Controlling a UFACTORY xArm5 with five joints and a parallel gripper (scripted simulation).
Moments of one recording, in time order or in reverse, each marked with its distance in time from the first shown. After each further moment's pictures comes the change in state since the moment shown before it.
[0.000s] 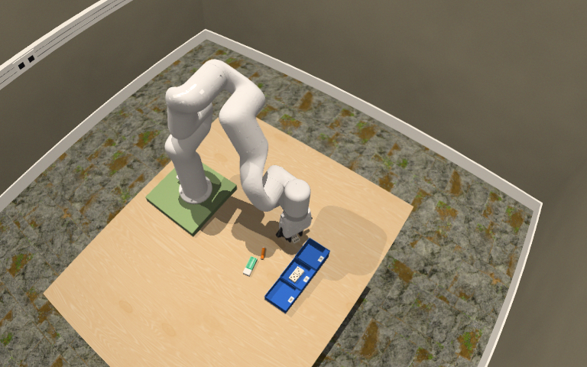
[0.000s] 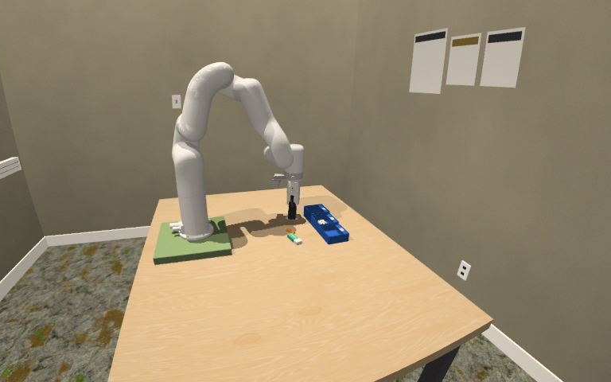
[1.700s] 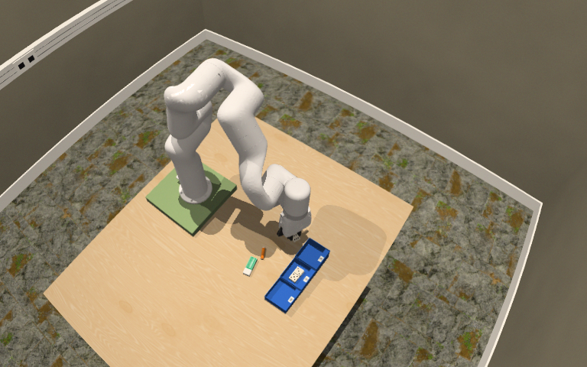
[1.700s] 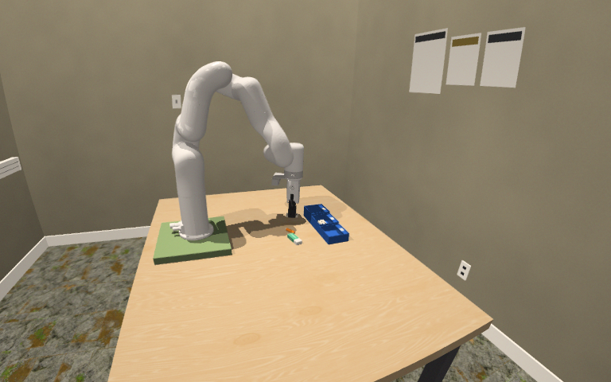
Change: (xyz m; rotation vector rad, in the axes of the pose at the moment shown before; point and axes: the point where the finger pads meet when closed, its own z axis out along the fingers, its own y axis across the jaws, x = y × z) arm 0.001 0.000 -0.006 0.000 0.001 0.000
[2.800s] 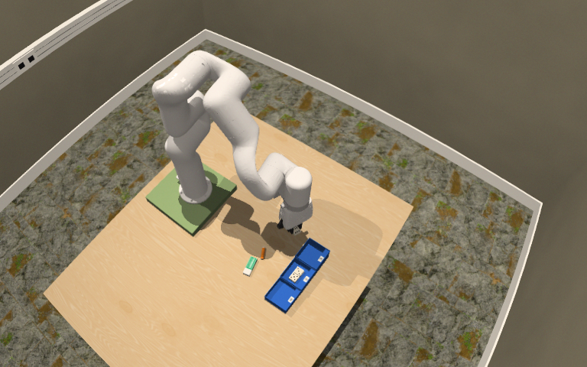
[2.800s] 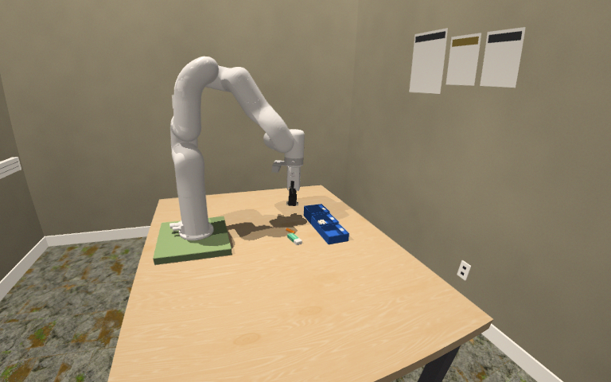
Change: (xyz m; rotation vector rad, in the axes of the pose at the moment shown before) arm 0.000 0.000 -0.054 -0.001 -0.001 0.000
